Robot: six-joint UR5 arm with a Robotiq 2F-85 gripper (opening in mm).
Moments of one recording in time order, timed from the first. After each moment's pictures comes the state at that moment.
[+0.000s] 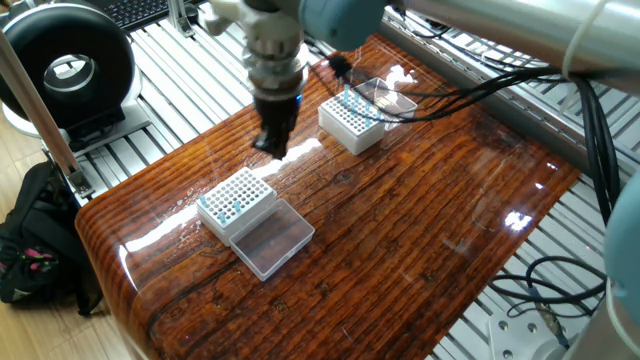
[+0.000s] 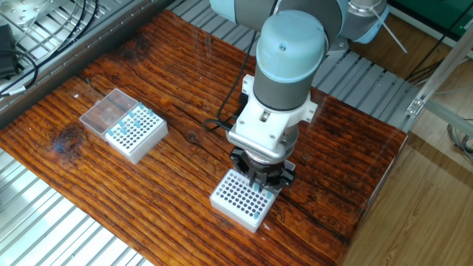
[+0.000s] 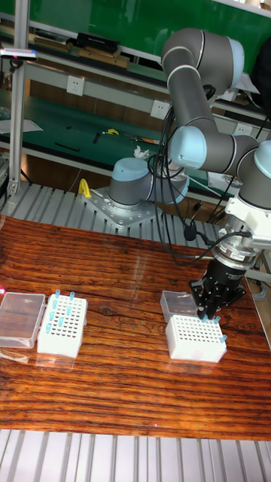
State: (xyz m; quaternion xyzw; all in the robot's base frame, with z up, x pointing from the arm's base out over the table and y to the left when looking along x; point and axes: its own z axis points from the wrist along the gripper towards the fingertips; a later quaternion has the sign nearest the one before) arm 0.533 0.212 0.067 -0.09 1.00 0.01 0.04
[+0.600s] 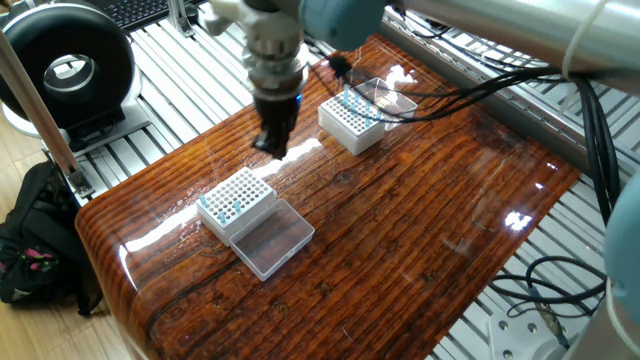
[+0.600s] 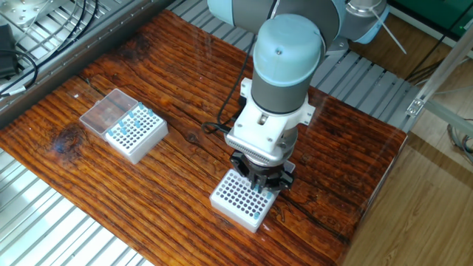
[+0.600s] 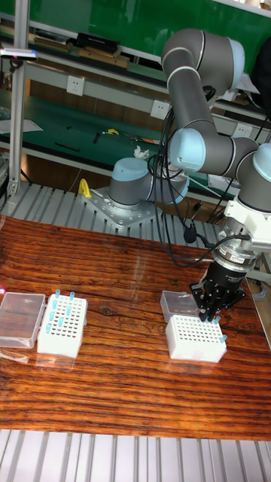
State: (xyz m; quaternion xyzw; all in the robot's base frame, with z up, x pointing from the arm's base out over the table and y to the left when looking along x) arm 0.534 0.215 0.063 -0.08 1.00 0.02 0.04
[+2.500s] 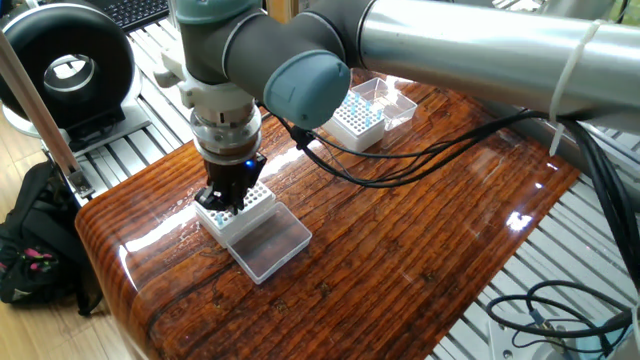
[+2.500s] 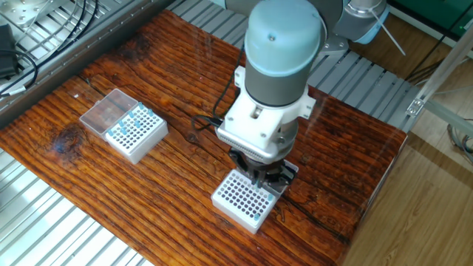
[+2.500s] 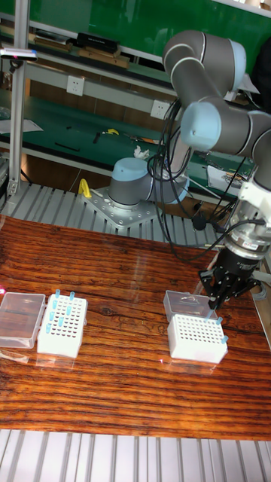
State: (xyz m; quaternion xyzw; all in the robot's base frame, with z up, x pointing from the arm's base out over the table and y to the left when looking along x) arm 0.542 0.214 0.121 -0.07 1.00 0.02 0.01
